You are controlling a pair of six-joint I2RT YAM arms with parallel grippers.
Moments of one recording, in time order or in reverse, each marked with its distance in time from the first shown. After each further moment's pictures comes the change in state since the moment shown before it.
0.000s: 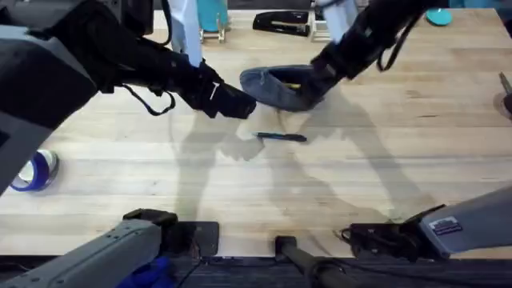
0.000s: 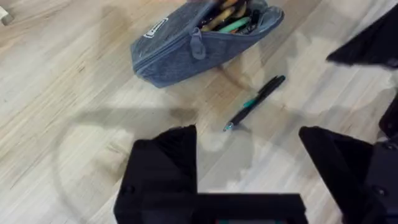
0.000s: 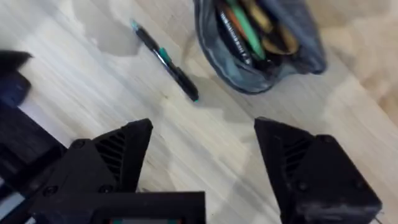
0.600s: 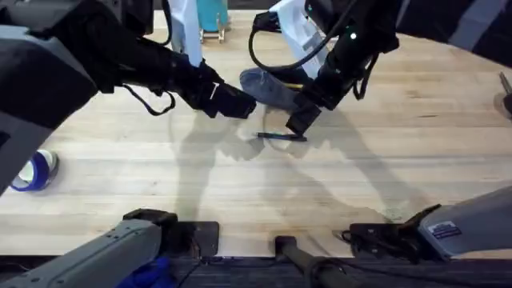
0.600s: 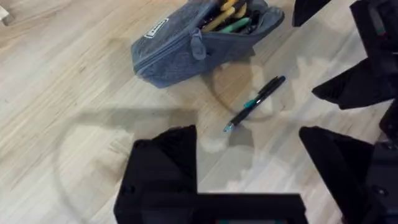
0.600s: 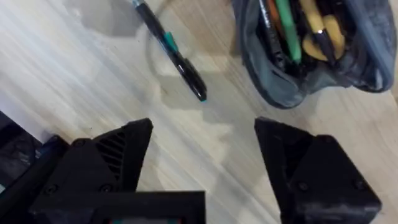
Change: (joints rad) left arm 0.000 0.000 0.000 0.001 -0.001 -0.003; right arm 0.126 0.000 -0.164 0.102 0.095 -0.004
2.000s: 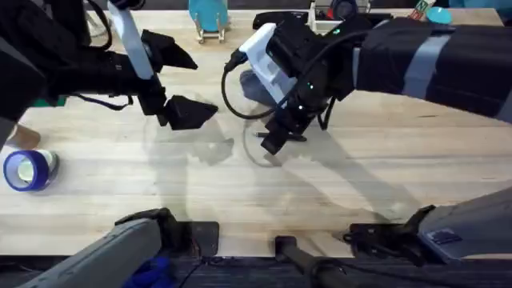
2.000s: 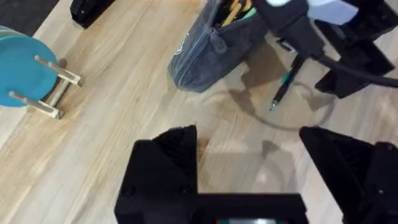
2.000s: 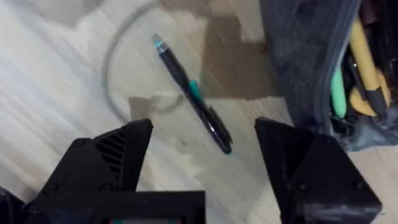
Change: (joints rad) left arm 0.334 0.000 0.000 -0.128 0.220 0.723; right arm 0.186 -0.002 -0.211 0.333 0.086 0.161
